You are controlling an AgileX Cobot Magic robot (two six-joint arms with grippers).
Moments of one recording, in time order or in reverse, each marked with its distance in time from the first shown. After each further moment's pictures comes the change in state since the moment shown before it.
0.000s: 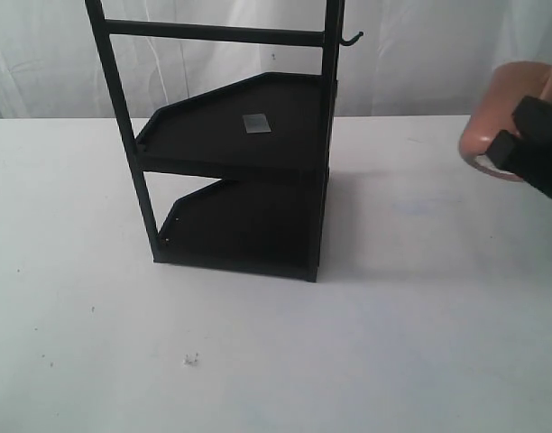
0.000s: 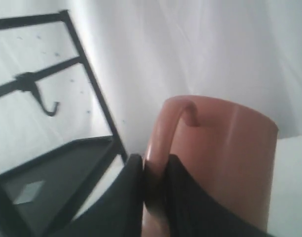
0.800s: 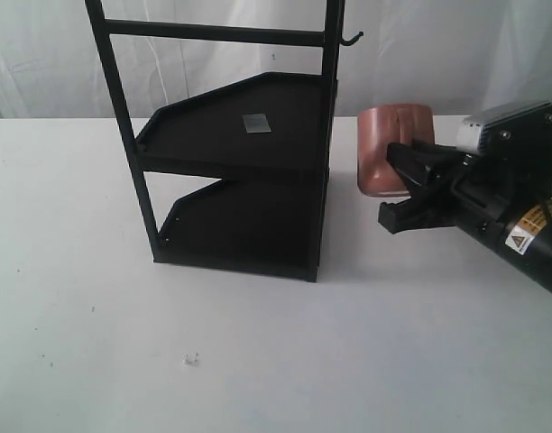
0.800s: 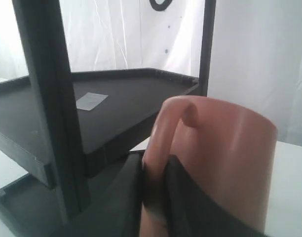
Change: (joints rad) left arm 0.000 0.000 0.000 0.000 0.000 0.000; right arm 0.000 0.413 -0.088 -0.448 -0.243 0.029
